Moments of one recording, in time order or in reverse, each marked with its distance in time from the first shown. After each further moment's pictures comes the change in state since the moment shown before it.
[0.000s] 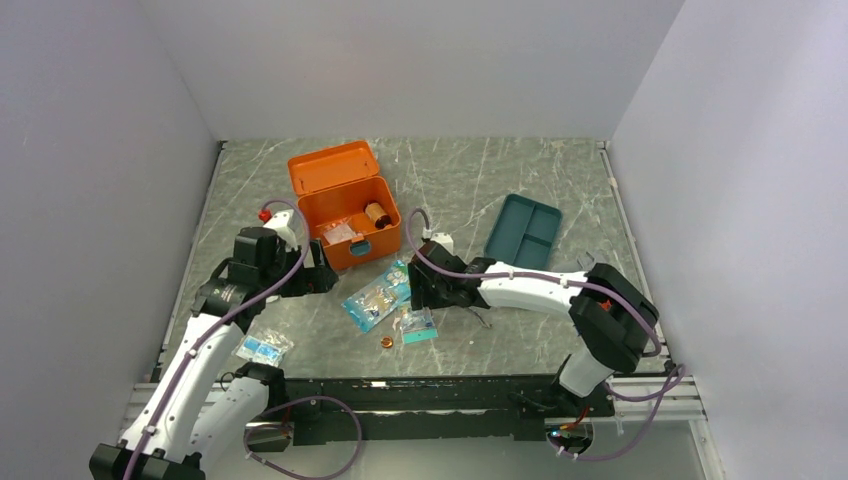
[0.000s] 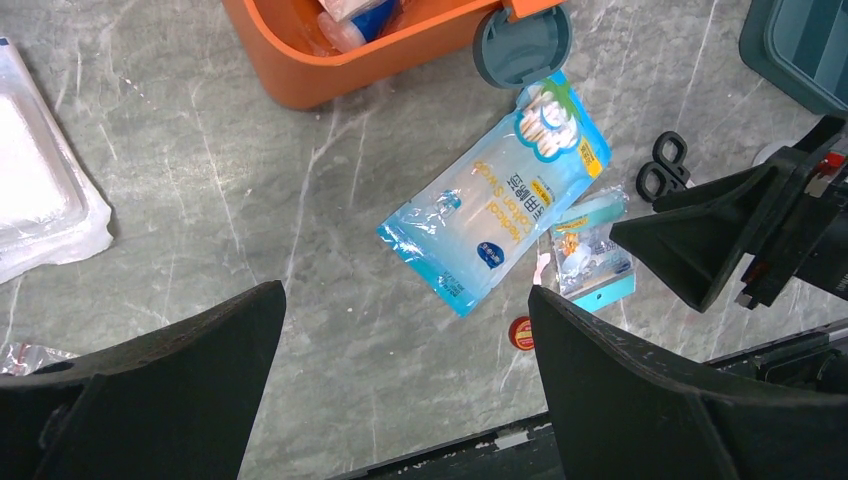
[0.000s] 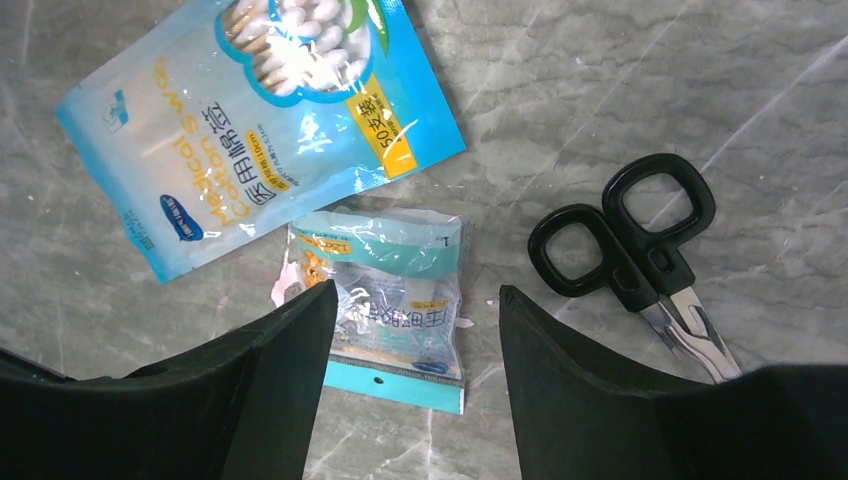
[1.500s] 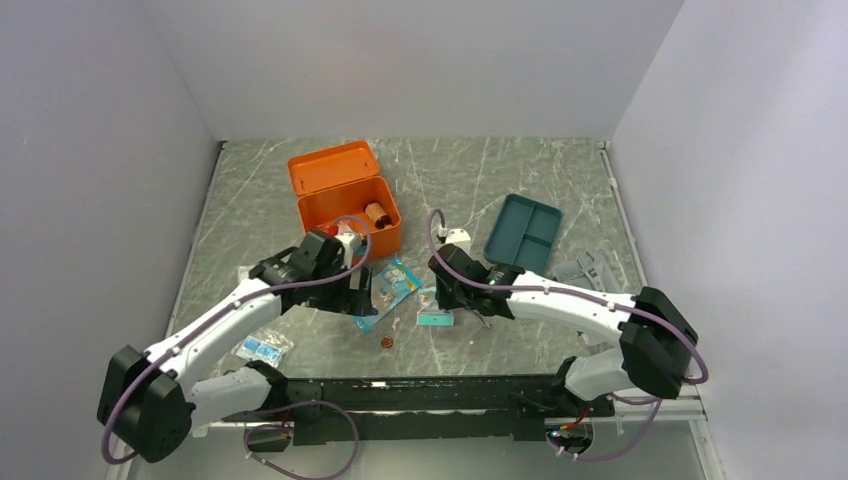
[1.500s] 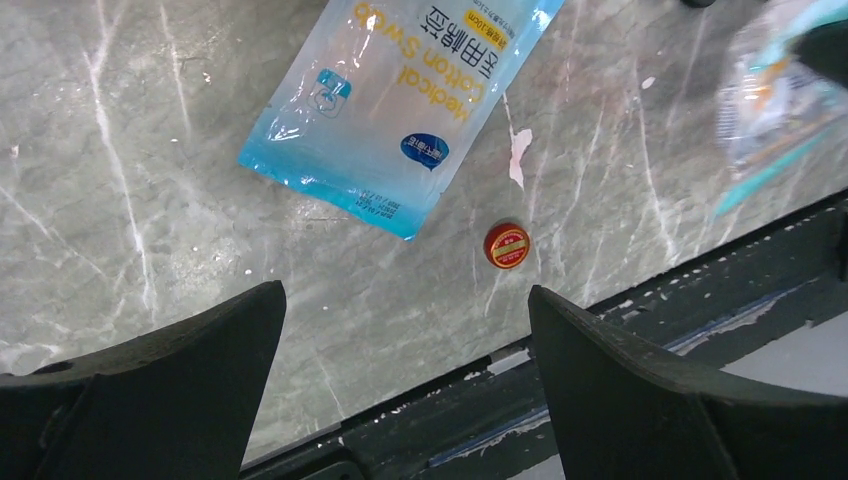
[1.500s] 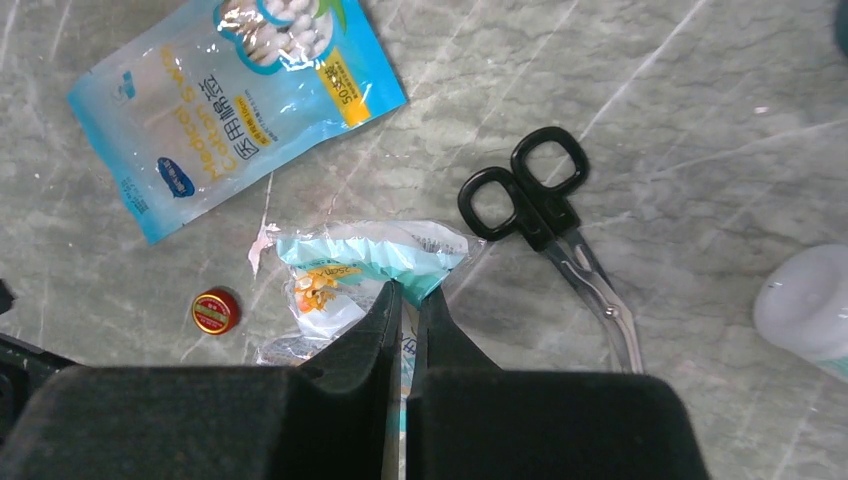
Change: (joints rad) left arm -0.313 0.276 -0.001 0.007 0.000 -0.027; right arm 0.022 -0.200 -0.069 -0.077 0.111 -0.045
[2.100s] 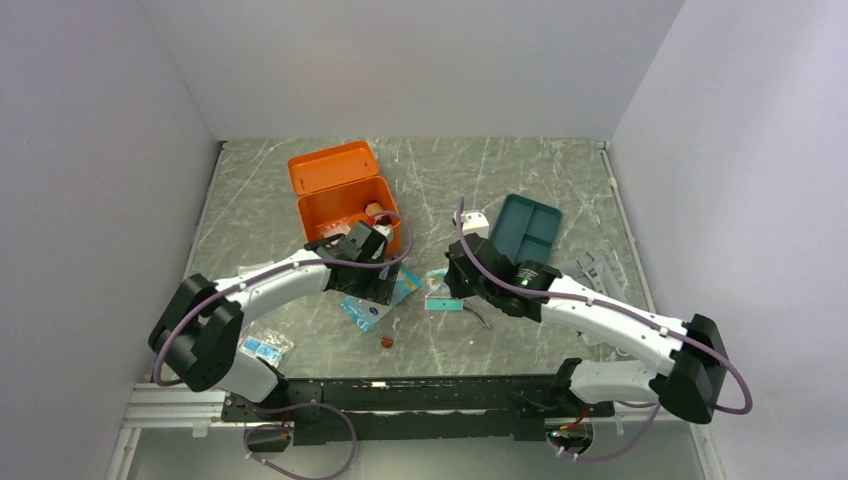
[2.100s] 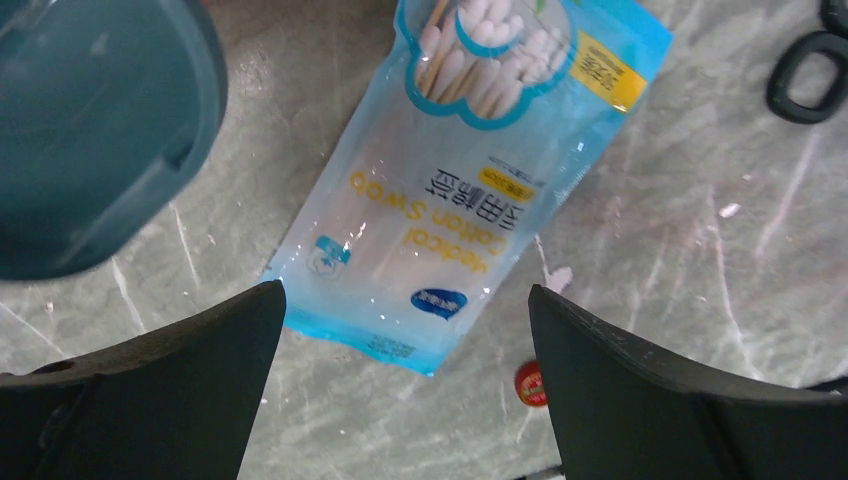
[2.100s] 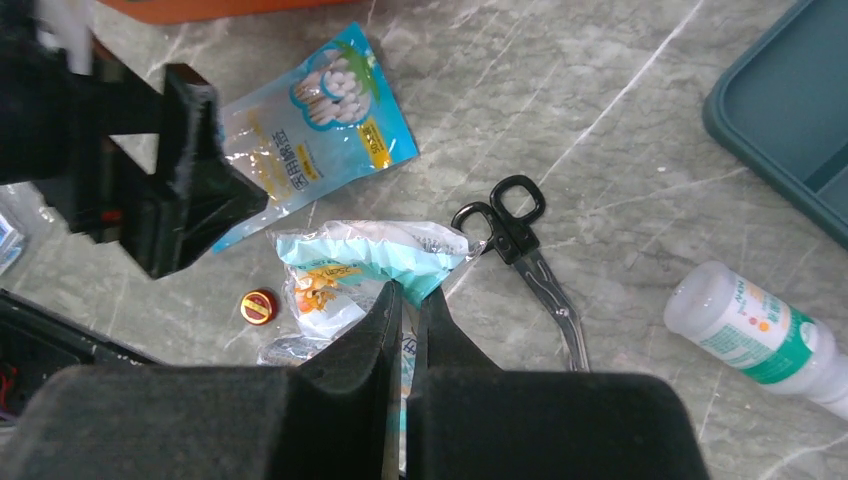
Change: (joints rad) left arm -0.140 0.378 0.140 0.150 -0.203 0.025; right arm -0.009 -0.194 0.062 -0.103 0.060 -0.089
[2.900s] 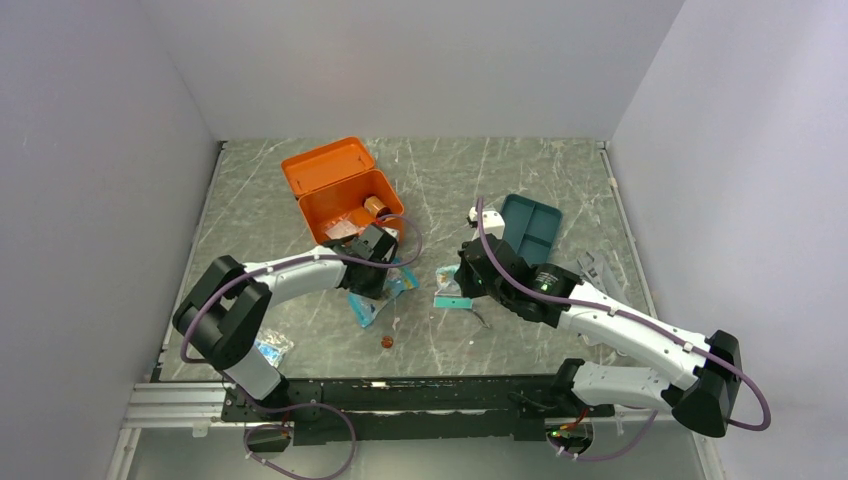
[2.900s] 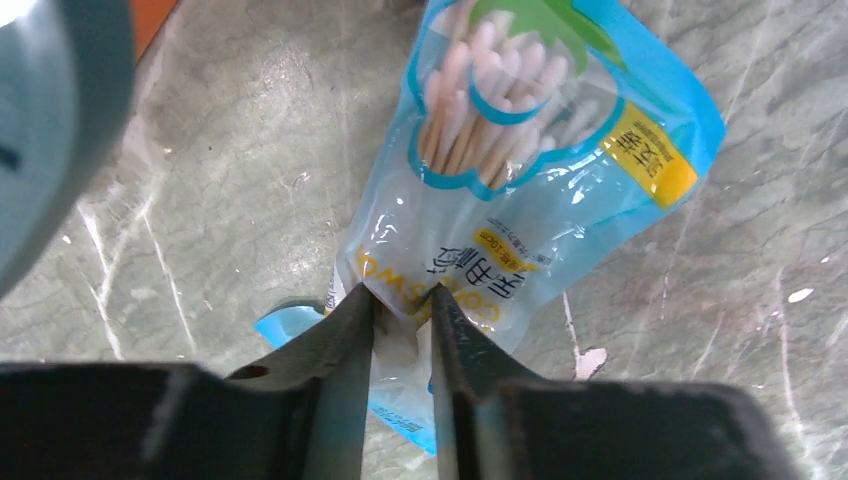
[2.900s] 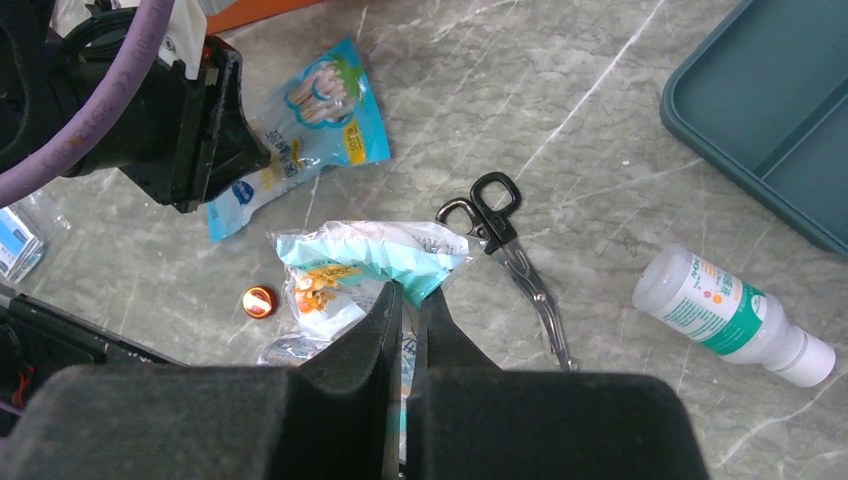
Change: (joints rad) left arm -0.015 0.163 0.015 0.093 -0.079 0.002; right arm -0.006 -0.123 0.000 -0.068 0.034 0.004
